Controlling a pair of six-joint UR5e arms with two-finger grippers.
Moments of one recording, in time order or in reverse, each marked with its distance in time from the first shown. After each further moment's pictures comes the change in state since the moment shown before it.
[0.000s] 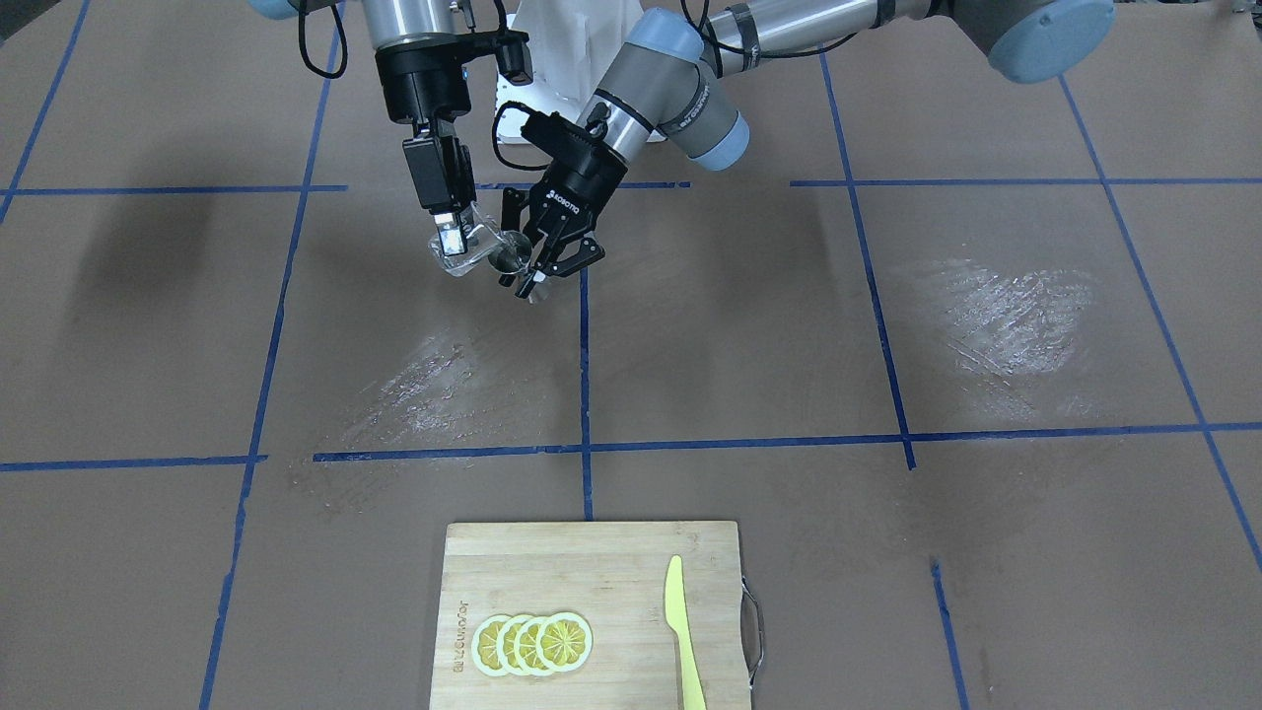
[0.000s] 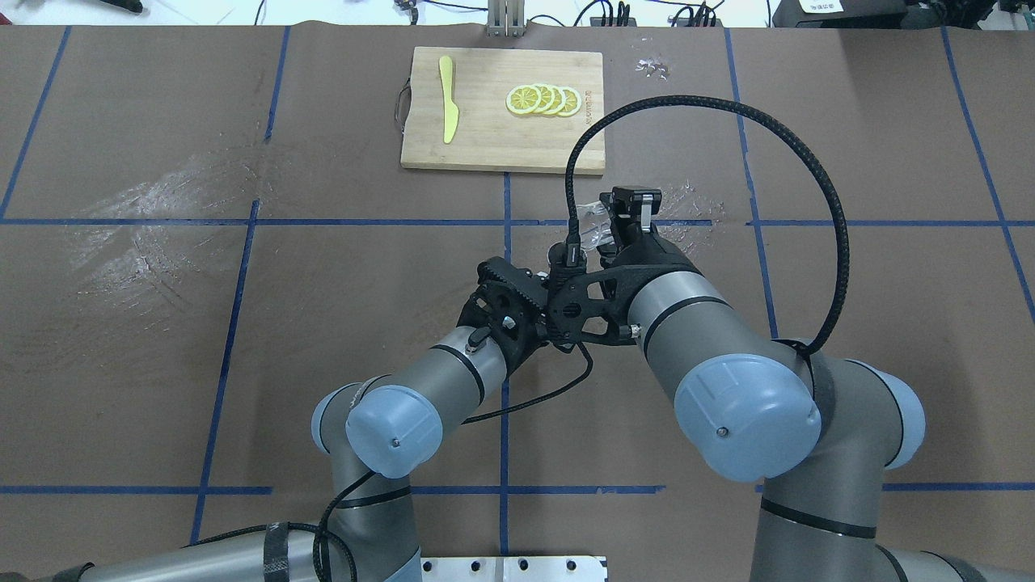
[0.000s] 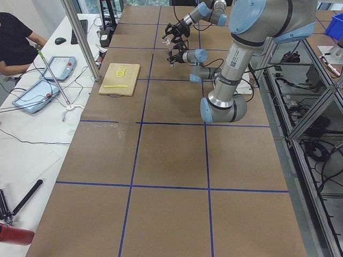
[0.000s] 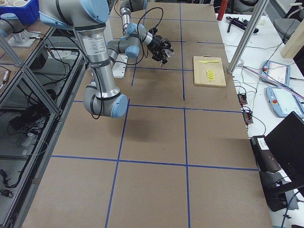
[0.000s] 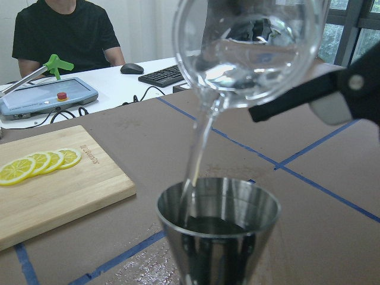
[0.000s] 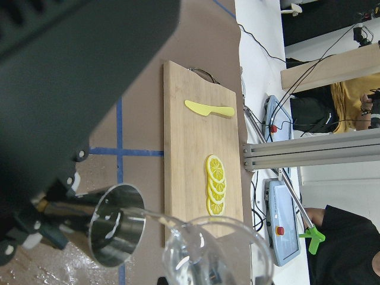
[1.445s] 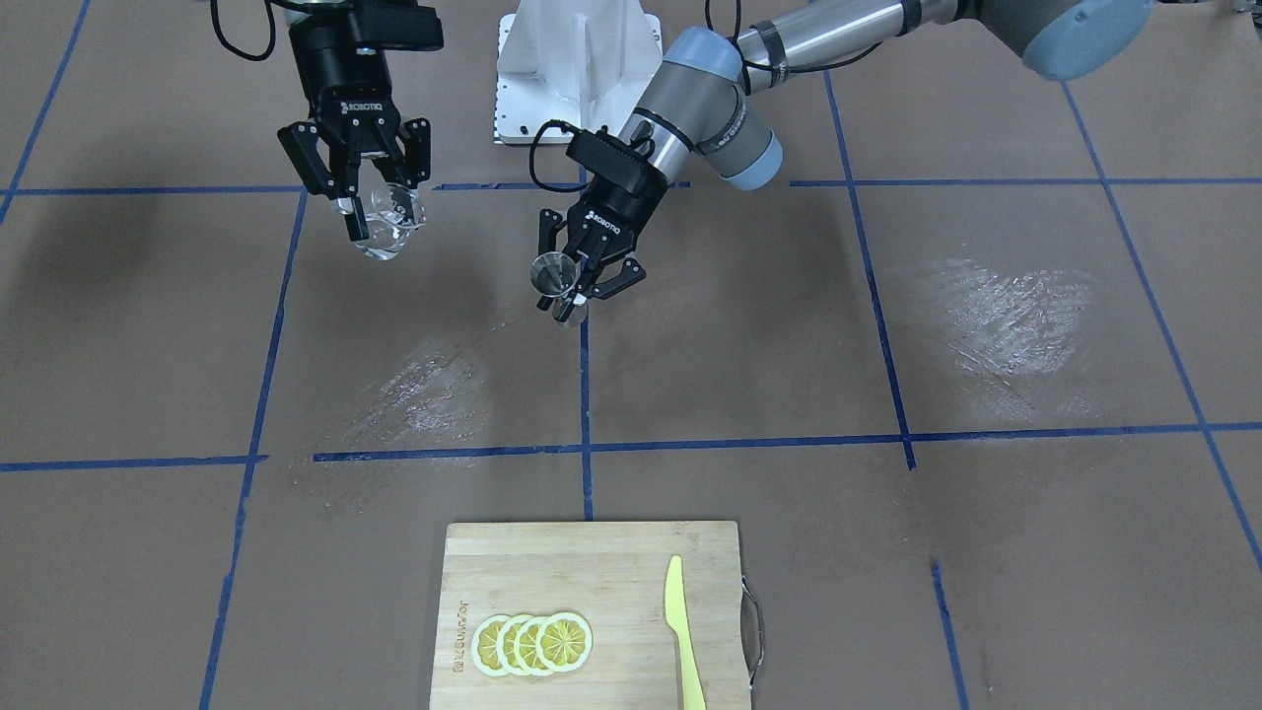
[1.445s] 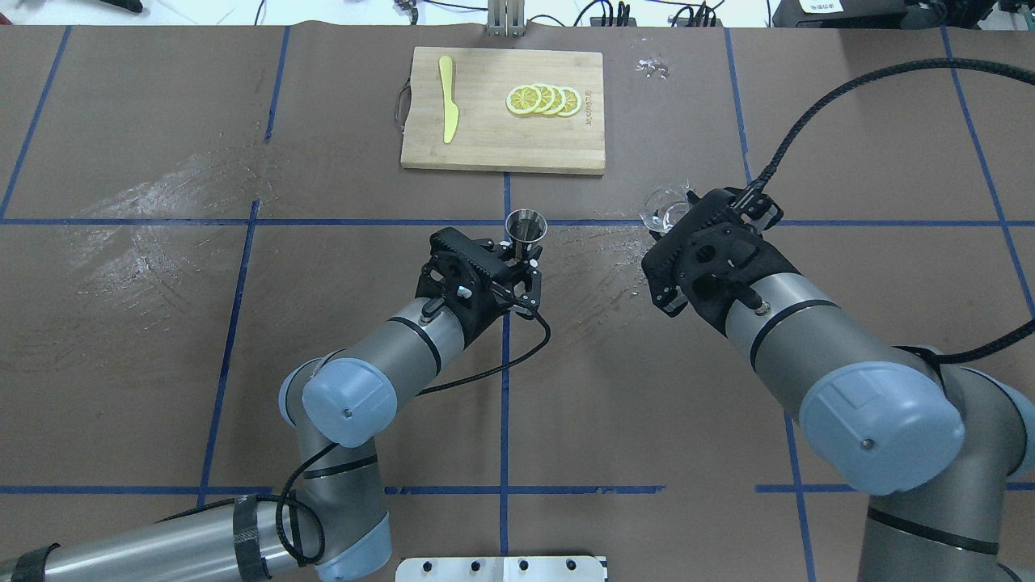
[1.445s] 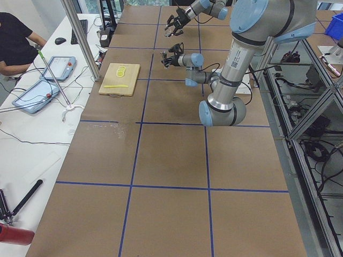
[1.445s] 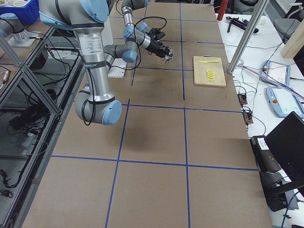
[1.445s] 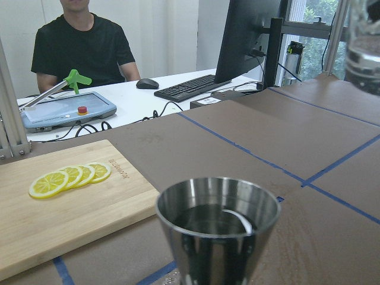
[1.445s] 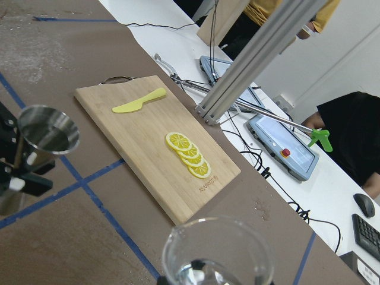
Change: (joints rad) left arm -0.068 0.075 -0.025 -0.073 0.005 -0.002; right arm 0.031 -0.216 0.144 0.088 0.016 0.678
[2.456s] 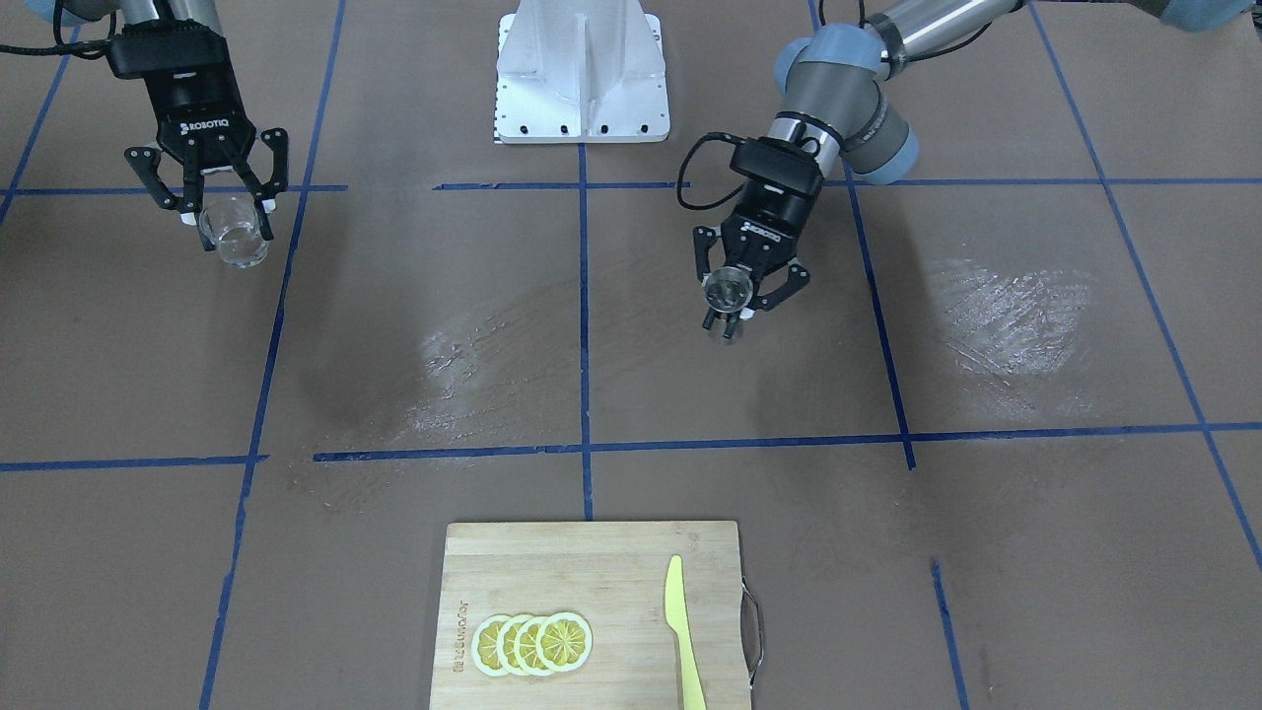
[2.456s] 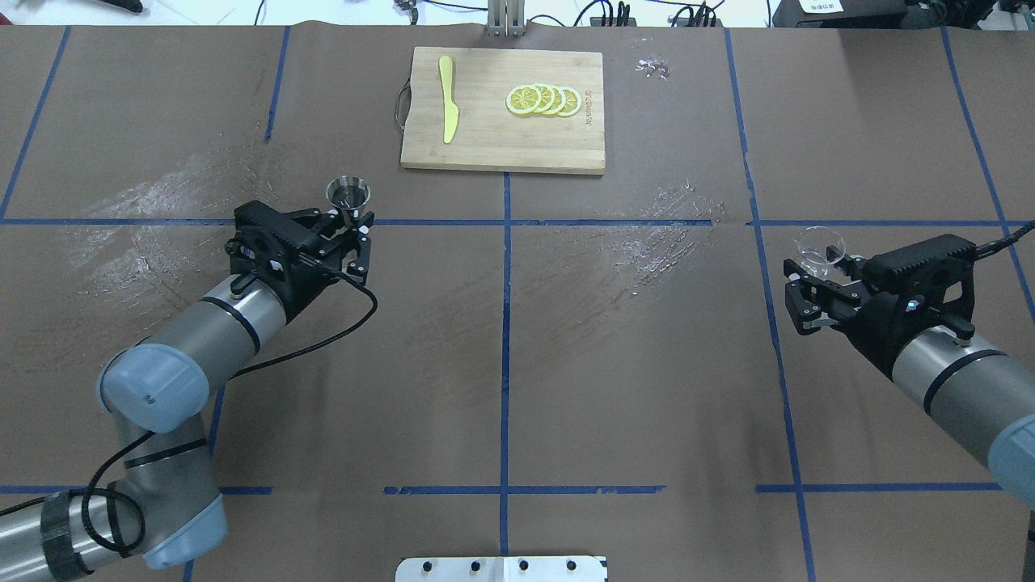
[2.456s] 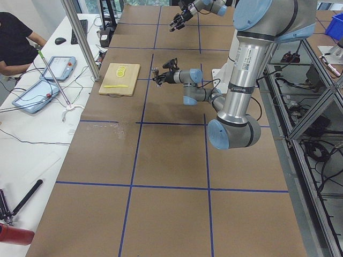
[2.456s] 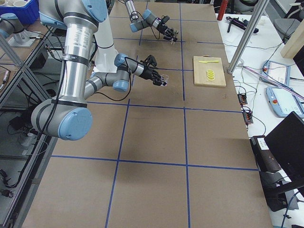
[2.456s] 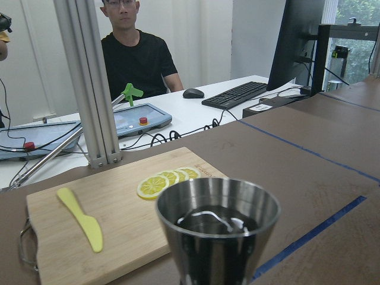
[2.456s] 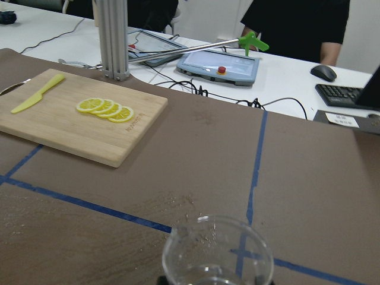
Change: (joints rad) left arm -0.098 0.383 -0.236 -0.002 0.051 -0.012; right arm 0.013 -0.441 -0.062 0.460 0.027 0.597
